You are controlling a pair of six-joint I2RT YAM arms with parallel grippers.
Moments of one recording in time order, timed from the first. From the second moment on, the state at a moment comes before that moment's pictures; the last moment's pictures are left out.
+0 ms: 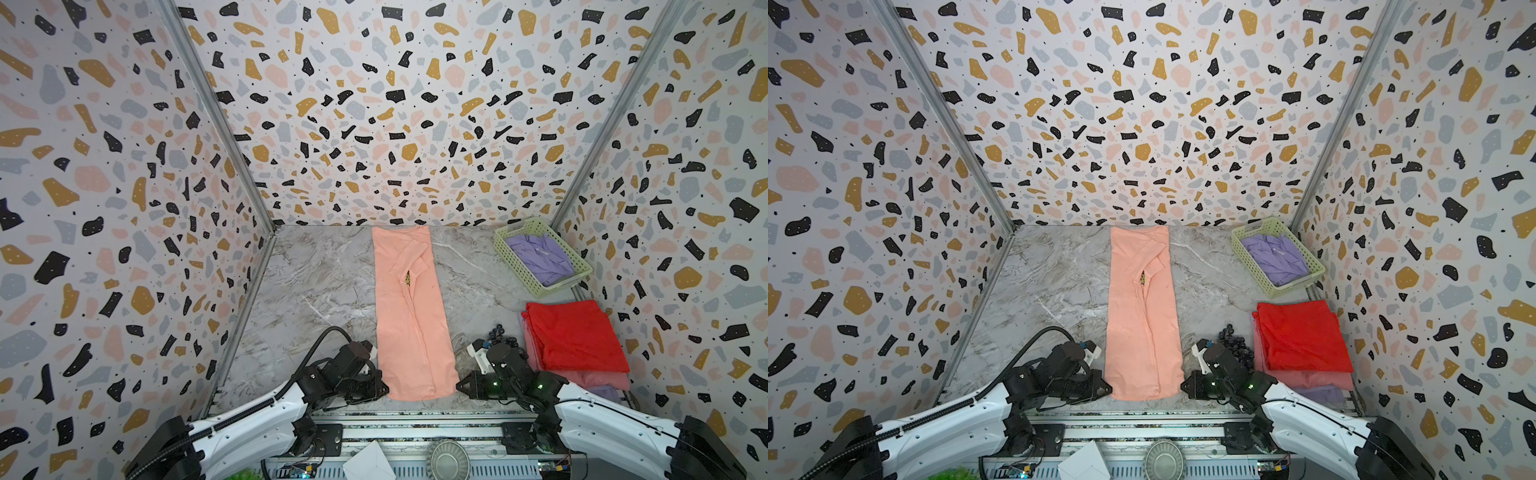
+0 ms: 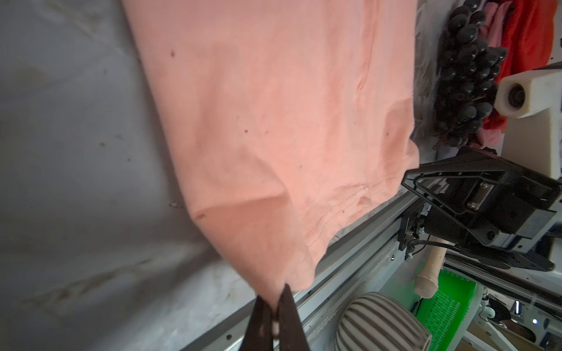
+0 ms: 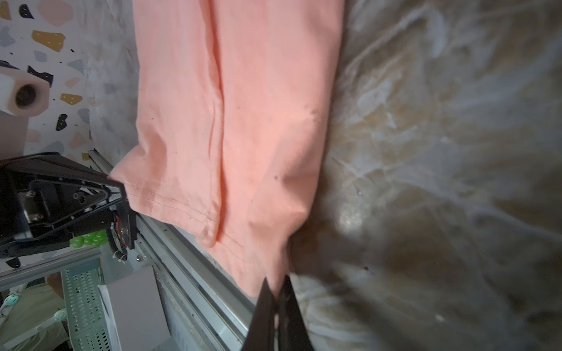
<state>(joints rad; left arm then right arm) -0.84 0.85 0.32 -0.35 0.37 -0.99 0.82 0.82 0.23 -0.23 -0.35 0.85</state>
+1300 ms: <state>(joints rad) -0.27 1.94 1.27 -0.04 0.24 -0.51 0.33 2.06 1.34 0.07 -0.45 0.48</state>
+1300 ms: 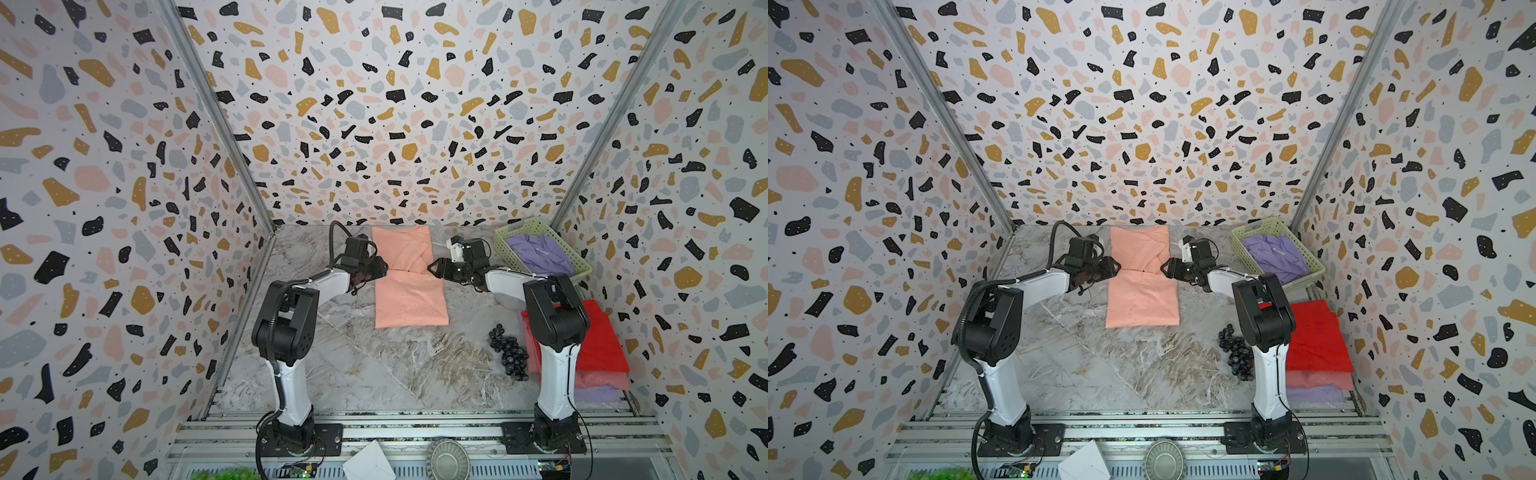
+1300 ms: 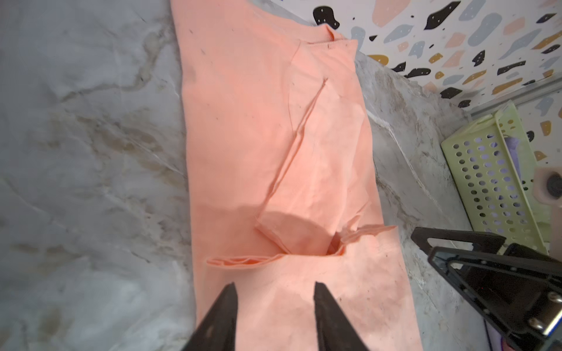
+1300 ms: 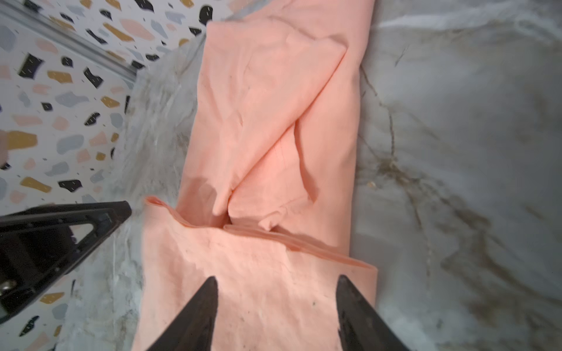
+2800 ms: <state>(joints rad) -0.38 1.57 0.48 0.34 0.41 -0.87 0.41 1.77 0.67 0.37 -0.64 0.80</state>
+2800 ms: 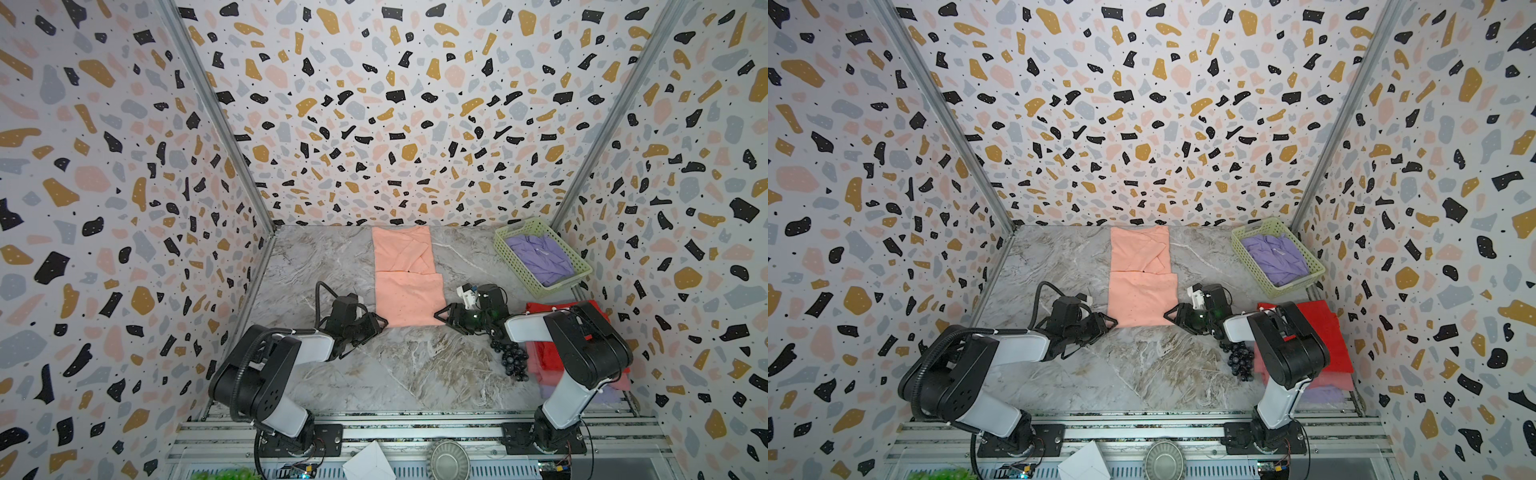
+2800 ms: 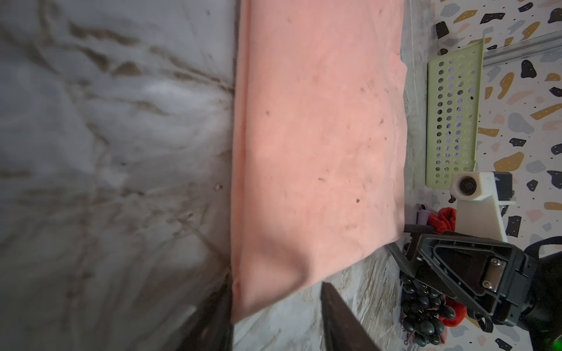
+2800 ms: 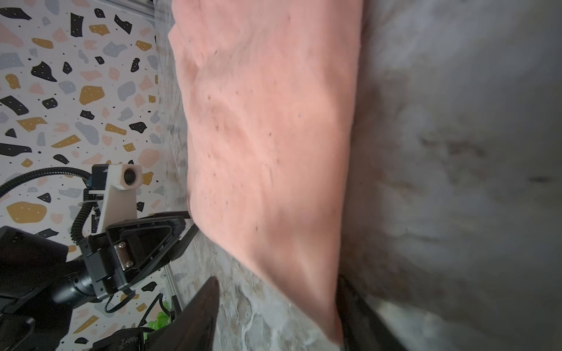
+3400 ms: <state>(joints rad) -0.48 1.26 0.46 0.10 0.38 -0.79 0.50 1.54 0.70 0.05 -0.54 0.59</state>
